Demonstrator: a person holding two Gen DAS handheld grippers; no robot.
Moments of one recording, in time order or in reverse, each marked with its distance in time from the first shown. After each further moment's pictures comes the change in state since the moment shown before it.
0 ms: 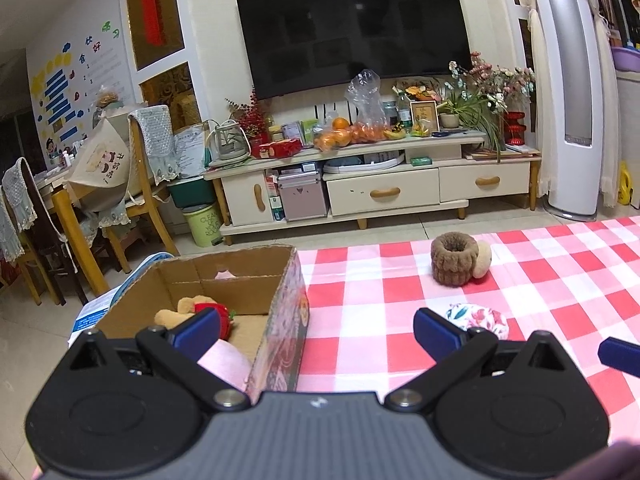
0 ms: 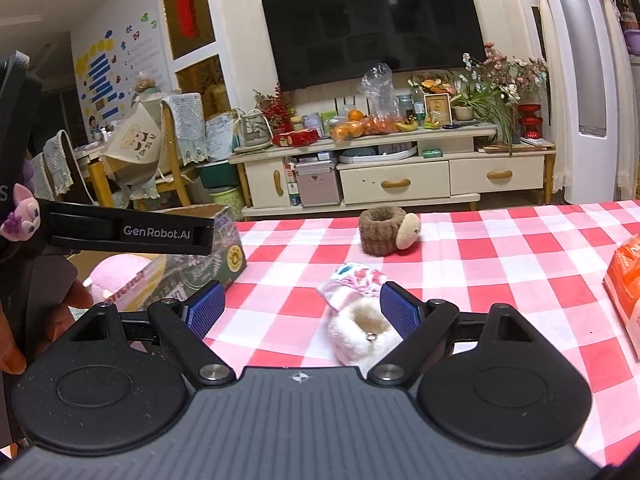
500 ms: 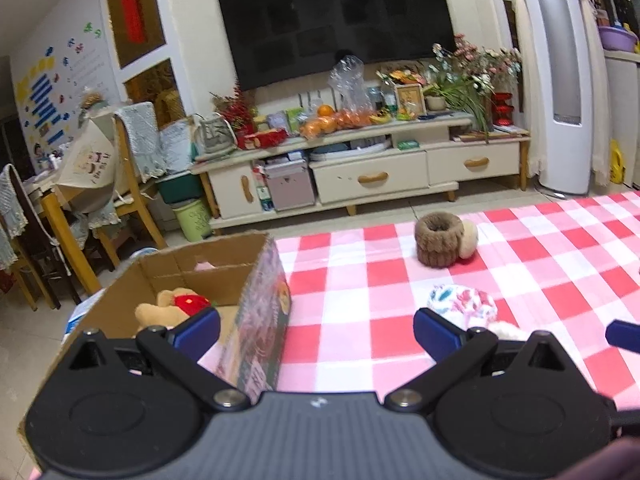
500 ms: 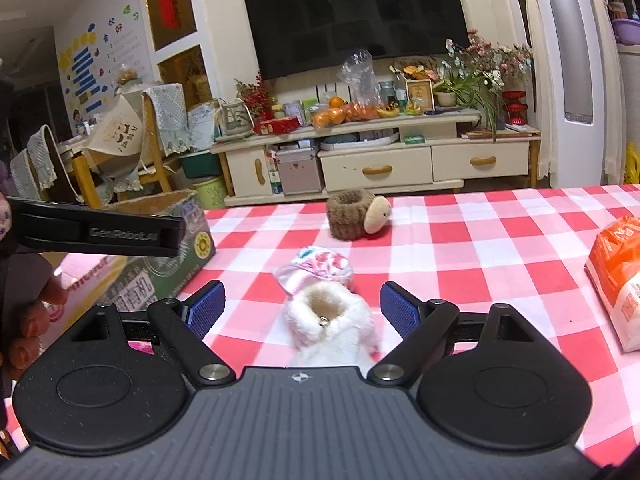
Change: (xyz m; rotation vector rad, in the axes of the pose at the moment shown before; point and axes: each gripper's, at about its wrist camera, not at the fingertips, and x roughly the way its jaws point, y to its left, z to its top) left arm 0.007 -0.017 -0.005 0.048 0.041 -0.033; right arm 0.001 -0.026 -0.004 0.022 0.047 -0.049
